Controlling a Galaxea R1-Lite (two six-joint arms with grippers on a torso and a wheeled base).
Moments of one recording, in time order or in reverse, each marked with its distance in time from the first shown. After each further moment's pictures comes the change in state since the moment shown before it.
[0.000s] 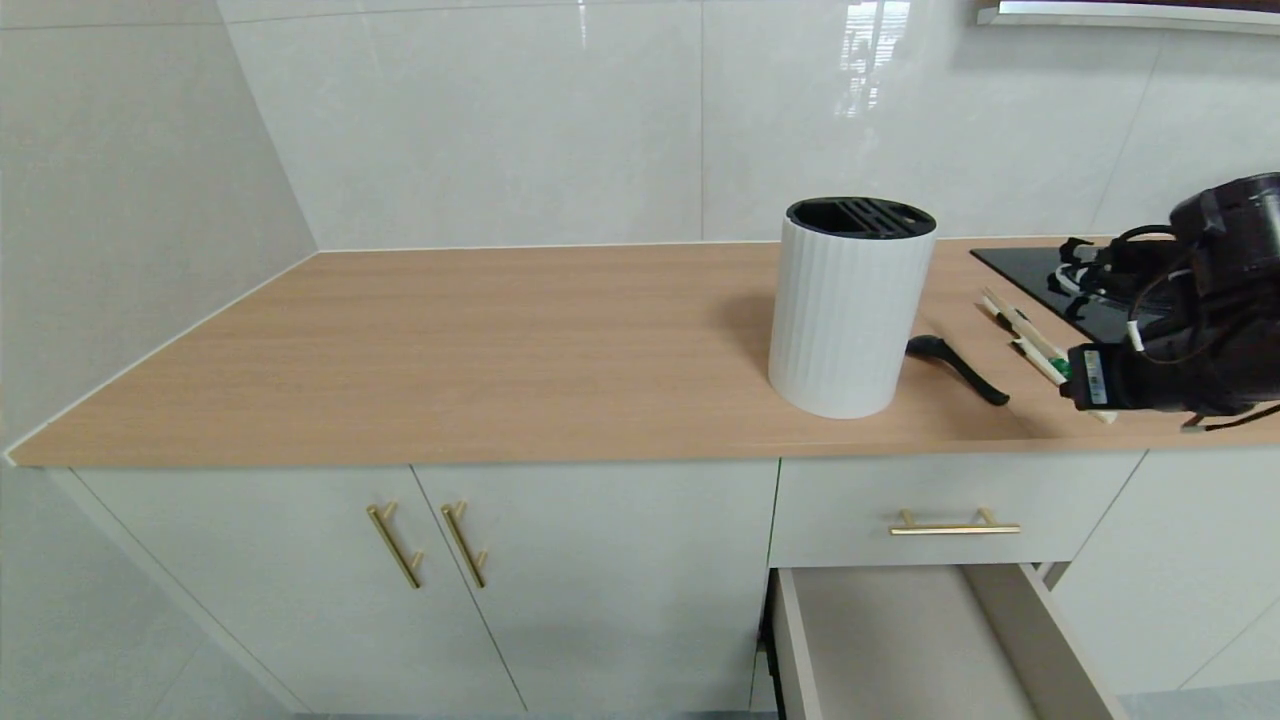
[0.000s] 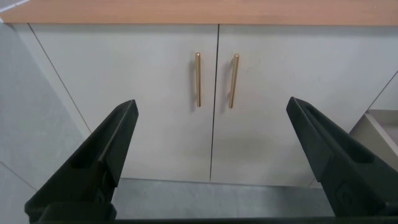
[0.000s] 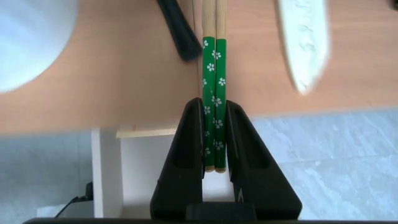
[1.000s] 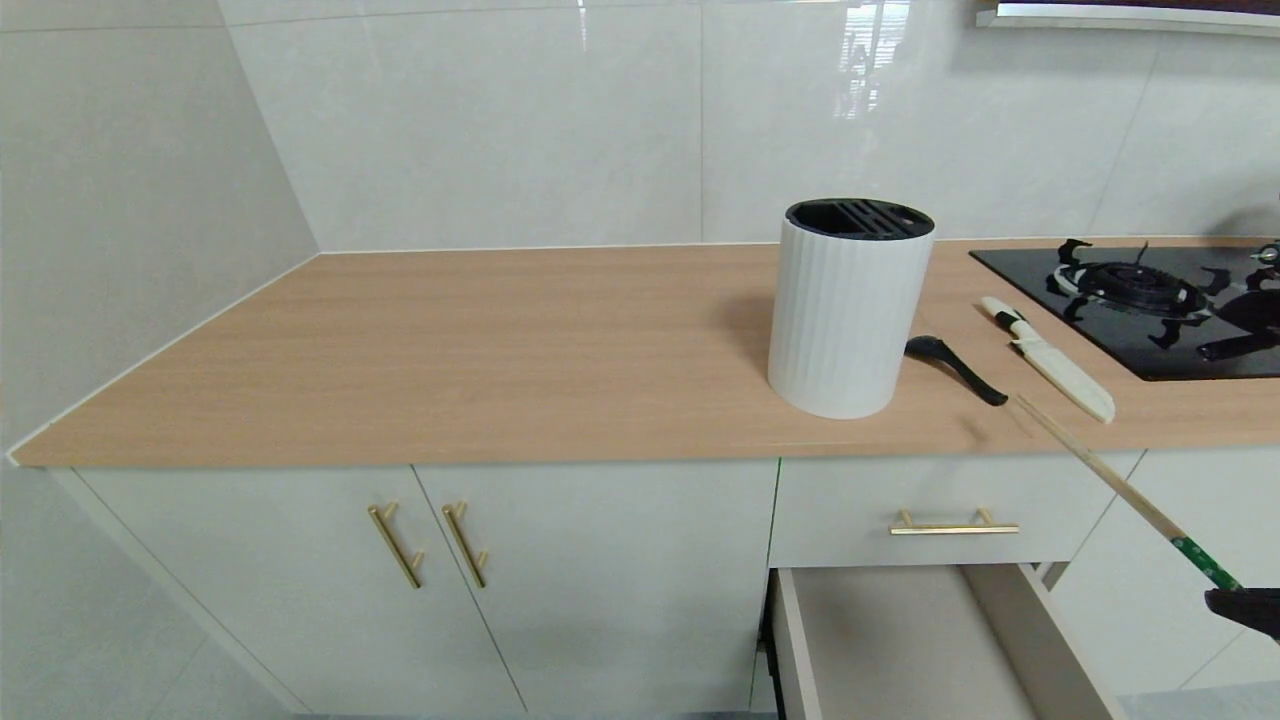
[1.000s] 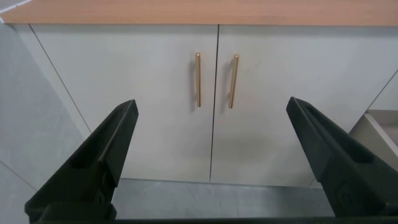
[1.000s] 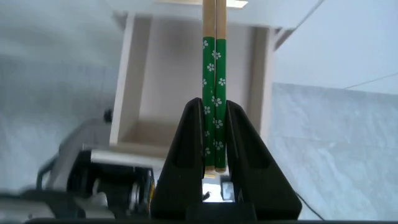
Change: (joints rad) left arm 0.000 0.000 0.000 0.000 0.000 0.000; right arm 0.100 -0.613 0.565 0.081 0.107 -0.039
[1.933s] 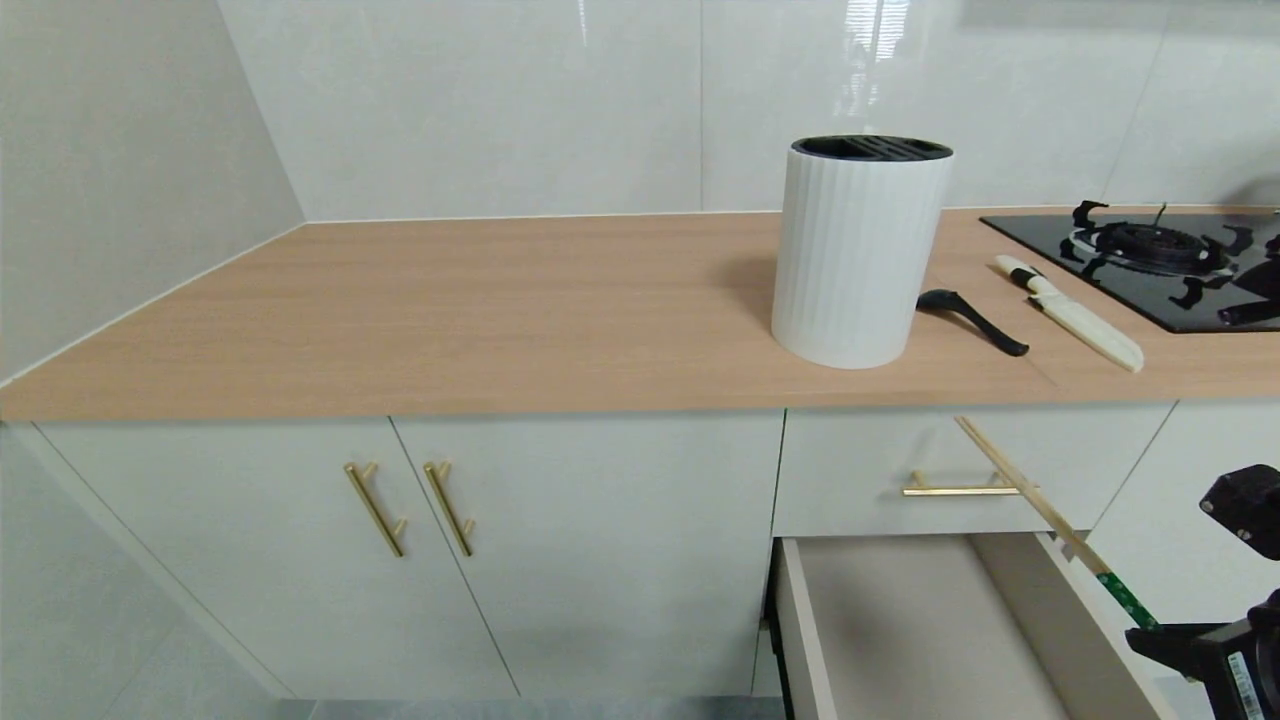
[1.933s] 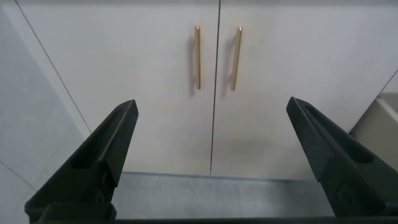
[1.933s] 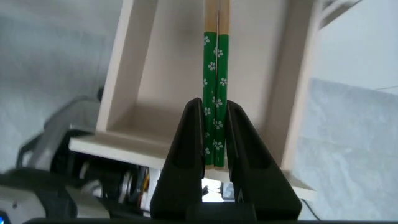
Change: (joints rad) left arm 0.000 0.000 0.000 0.000 0.000 0.000; right arm 0.092 0.107 0.151 -0.184 -0.002 -0.007
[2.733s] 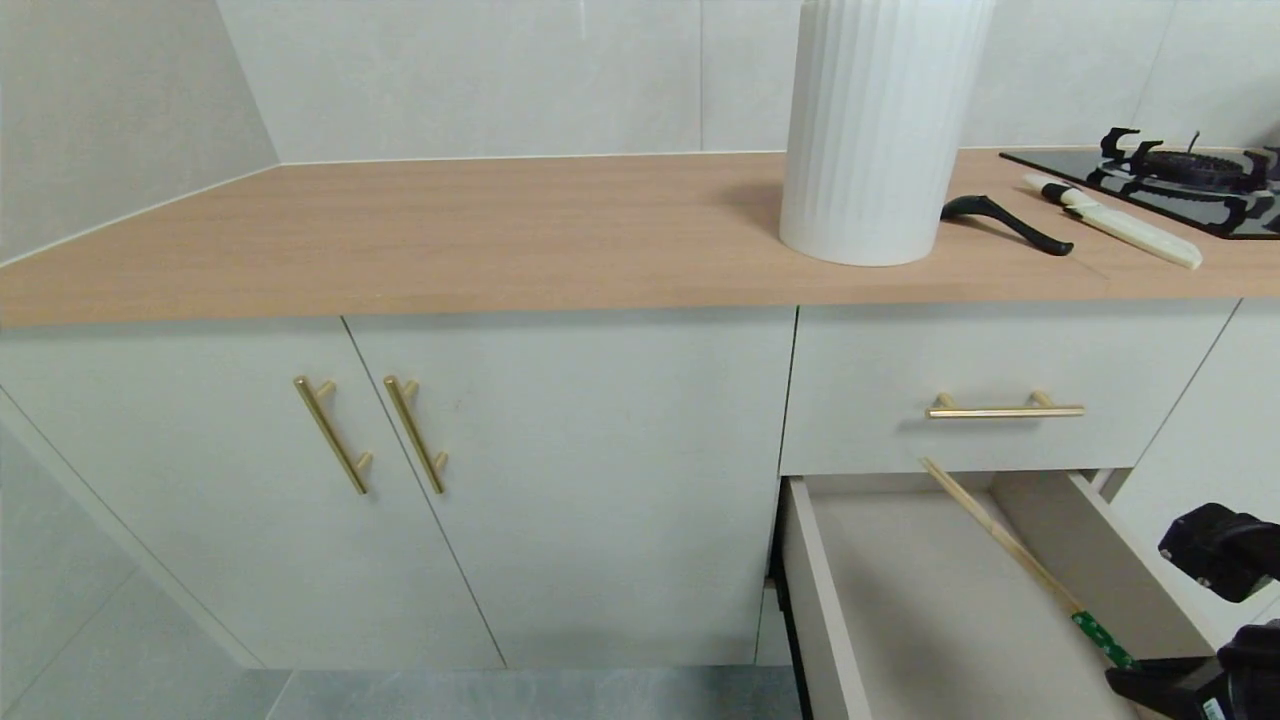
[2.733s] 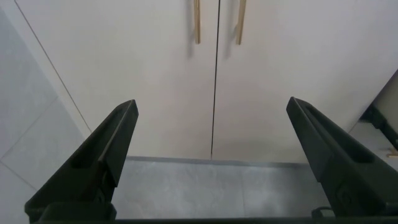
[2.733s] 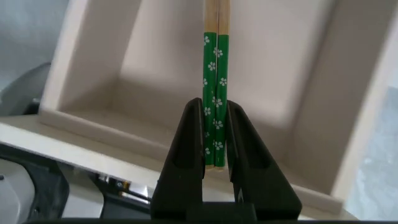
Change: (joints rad) left arm 0.000 0.000 0.000 0.000 0.000 0.000; right arm 0.071 0.040 0.057 -0.026 0.002 -0.035
